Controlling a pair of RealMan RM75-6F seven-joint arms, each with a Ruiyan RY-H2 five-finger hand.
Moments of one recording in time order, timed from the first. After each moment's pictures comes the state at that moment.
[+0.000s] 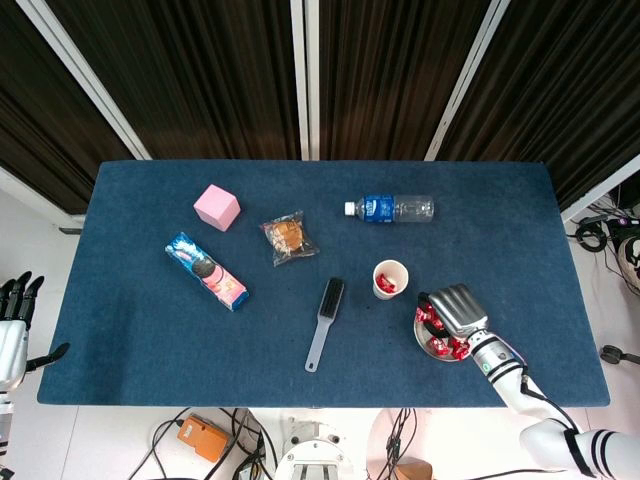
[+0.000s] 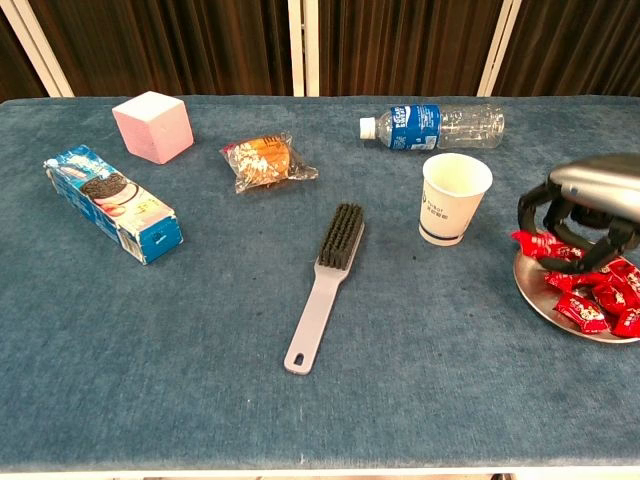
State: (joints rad) left arm -0.01 -1.18 -0.06 -1.51 1.44 1.54 0.07; right arm 0.54 -1.34 0.03 -1.60 -1.31 0.99 -0.26
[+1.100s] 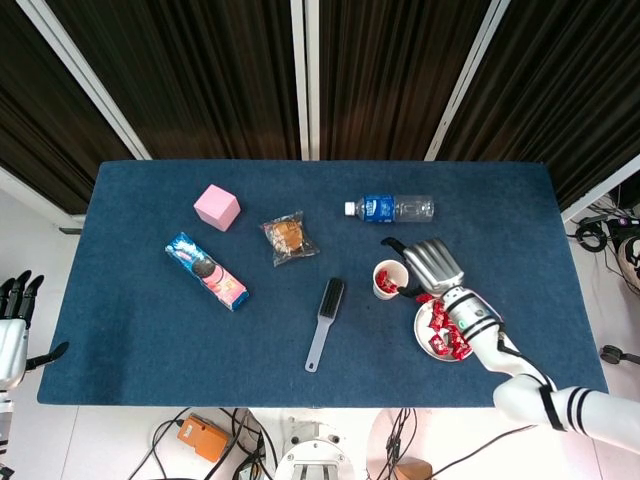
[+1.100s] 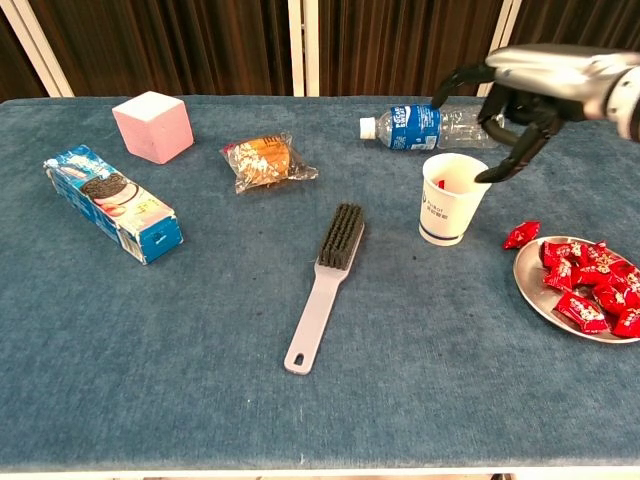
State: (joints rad) left arm -0.02 -1.17 -0.06 -1.52 1.43 1.53 0.08; right arm 0.69 -1.34 0.17 -1.60 -1.23 0.96 -0.23
